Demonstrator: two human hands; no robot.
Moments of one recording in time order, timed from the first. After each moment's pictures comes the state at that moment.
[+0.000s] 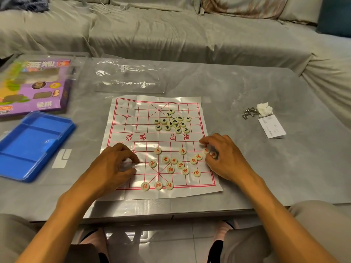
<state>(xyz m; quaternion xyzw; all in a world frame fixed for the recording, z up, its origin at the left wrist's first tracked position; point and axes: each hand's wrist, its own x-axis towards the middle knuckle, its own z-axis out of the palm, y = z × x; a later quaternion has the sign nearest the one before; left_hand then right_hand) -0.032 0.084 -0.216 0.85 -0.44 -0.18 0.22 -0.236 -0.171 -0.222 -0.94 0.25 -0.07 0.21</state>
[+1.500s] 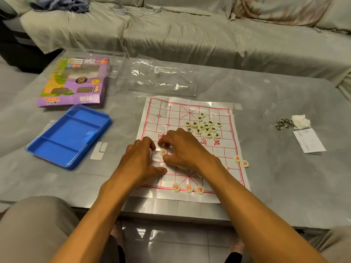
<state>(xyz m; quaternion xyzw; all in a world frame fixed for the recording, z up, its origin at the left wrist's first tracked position) -0.027 0.079 -0.215 0.91 -0.29 -0.18 0.21 -0.086 -0.069 -0.209 -0.98 0.05 -0.01 0.18</state>
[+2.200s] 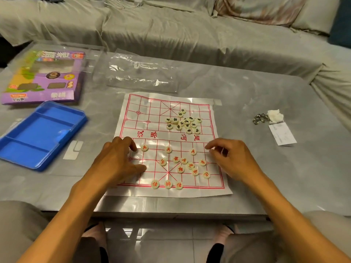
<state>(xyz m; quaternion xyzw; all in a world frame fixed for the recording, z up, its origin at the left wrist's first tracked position) -0.023 0.080 -0.215 0.91 -0.31 -0.19 0.19 -0.221 -0.148 -0.194 -0.90 0.30 -0.06 0.31</state>
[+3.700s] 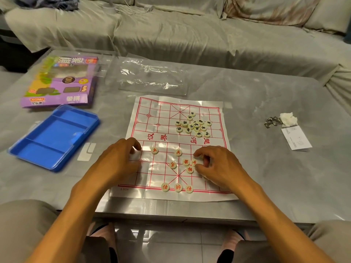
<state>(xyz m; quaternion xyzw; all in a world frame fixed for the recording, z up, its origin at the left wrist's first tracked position) -0.017 0.093 -0.195 0.91 -0.30 -0.22 0.20 -0.192 -0.116 -0.207 -0.94 0.24 0.01 0.23</state>
